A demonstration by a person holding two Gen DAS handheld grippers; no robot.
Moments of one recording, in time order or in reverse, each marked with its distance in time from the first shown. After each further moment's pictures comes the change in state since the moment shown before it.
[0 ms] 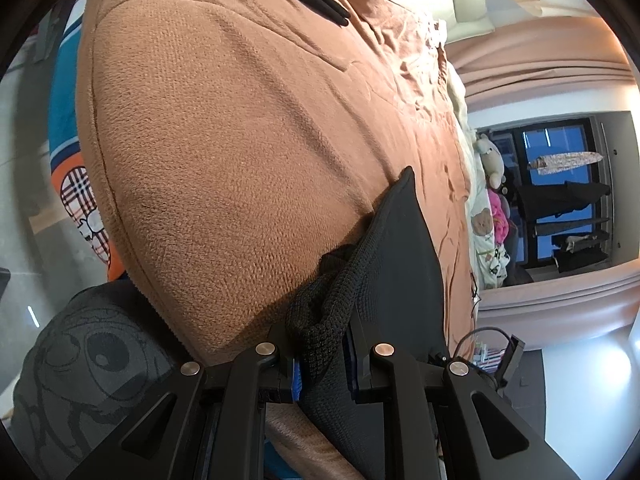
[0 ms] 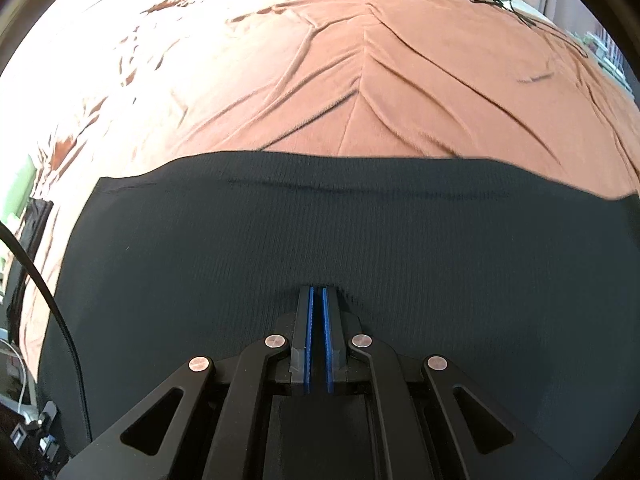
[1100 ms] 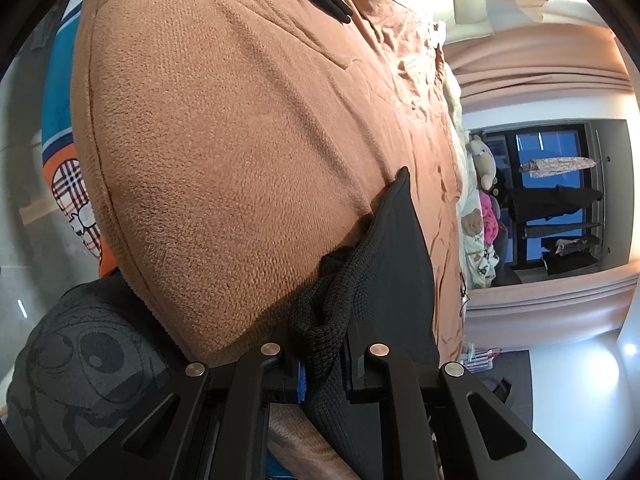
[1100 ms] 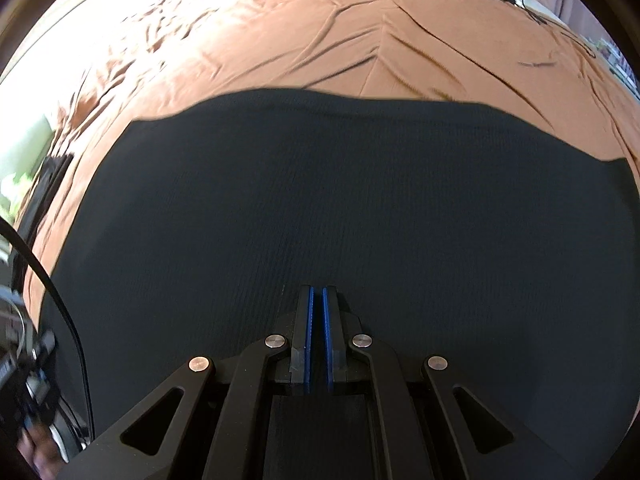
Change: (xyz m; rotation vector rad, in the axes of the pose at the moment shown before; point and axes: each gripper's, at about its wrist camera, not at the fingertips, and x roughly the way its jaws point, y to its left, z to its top) left arm -0.002 0.010 0.000 -0.023 0.021 -0.047; right arm -0.035 0.015 -0.064 -0.076 0.040 0.035
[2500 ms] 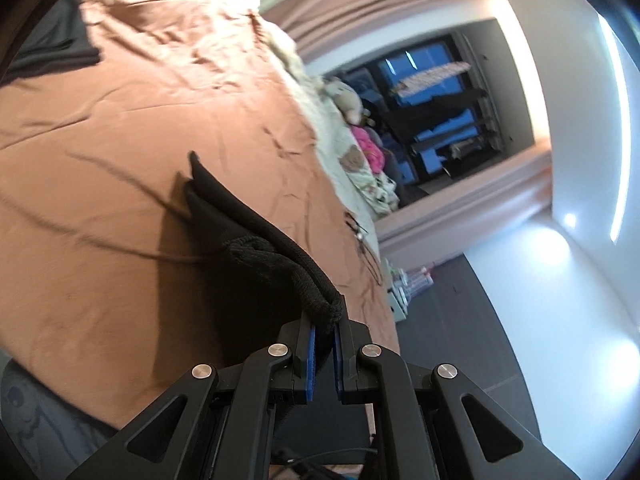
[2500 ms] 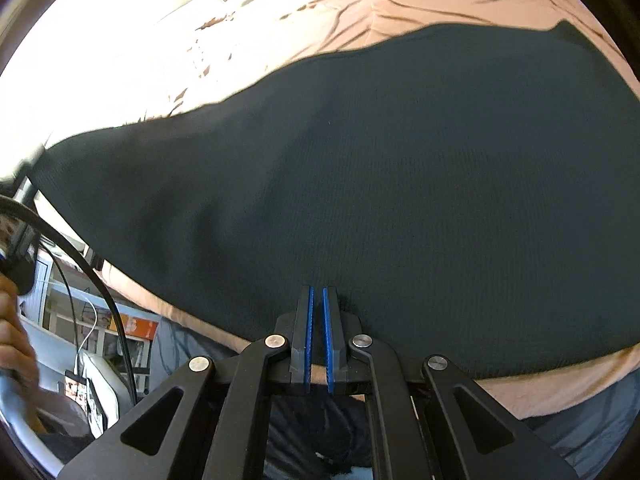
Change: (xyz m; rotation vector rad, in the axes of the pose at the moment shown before) left arm -0.024 -0.179 -0.024 0.419 0.129 -0.336; right arm -0.053 -0.043 -0.121 0.186 -0.085 0.285
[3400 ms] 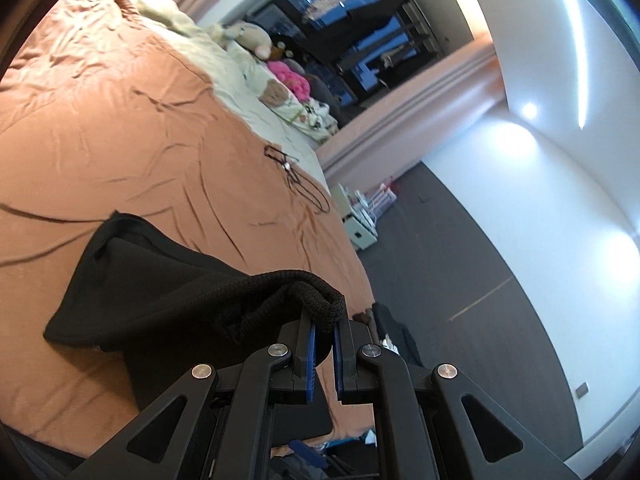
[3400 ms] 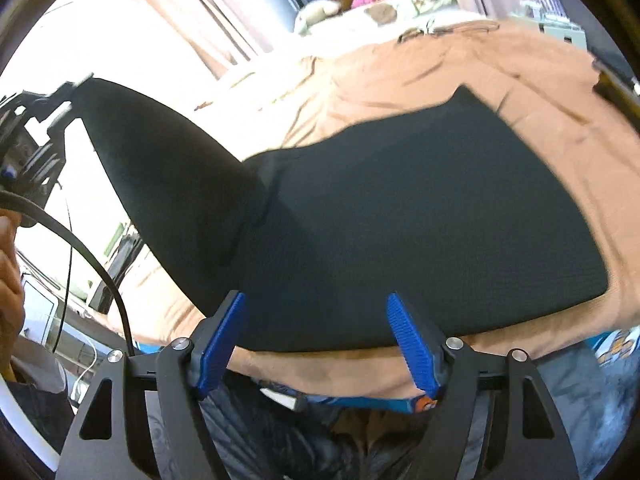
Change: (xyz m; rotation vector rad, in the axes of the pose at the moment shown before) left arm 0.108 -0.145 -0.059 0.264 0.240 -0.101; right arm -0.130 -0.069 -0.028 0.018 -0.325 -0.025
